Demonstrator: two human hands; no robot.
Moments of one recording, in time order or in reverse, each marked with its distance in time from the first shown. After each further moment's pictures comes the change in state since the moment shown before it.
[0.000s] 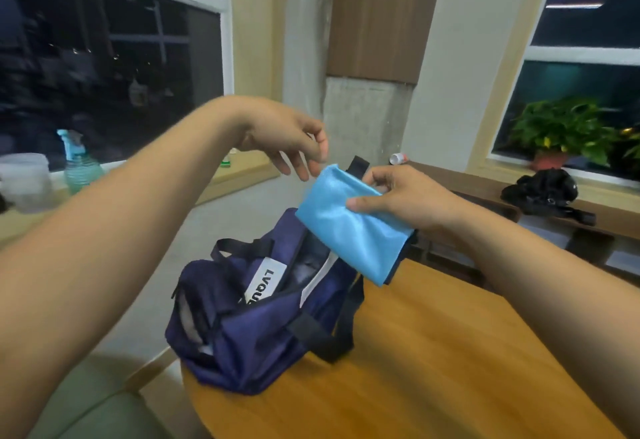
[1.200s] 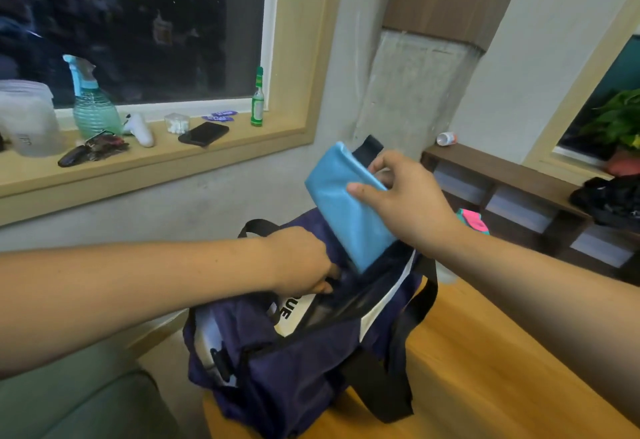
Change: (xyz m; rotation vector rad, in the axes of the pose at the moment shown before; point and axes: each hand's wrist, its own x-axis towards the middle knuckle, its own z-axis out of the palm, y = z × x) left_hand 0.030 -0.205 0.144 0.995 -0.090 0.318; right_hand 0.108 0.012 0.126 -0.171 0.249 -0.028
